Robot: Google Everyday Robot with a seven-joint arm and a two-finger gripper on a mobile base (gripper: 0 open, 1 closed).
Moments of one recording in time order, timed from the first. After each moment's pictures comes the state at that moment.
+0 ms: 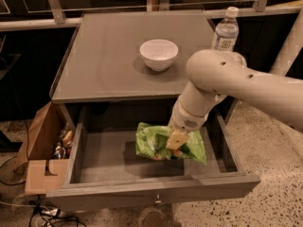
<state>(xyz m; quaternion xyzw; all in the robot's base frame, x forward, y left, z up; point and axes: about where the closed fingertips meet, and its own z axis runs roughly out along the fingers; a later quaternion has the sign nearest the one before) 0.493 -0.077 0.722 -0.65 0.74 0.11 0.11</state>
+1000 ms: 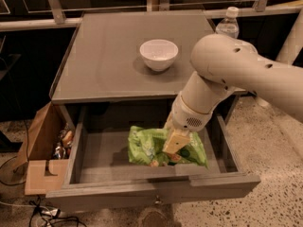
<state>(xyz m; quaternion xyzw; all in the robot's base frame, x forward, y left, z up) 0.451 -0.066 0.770 -0.66 0.73 0.16 0.10</state>
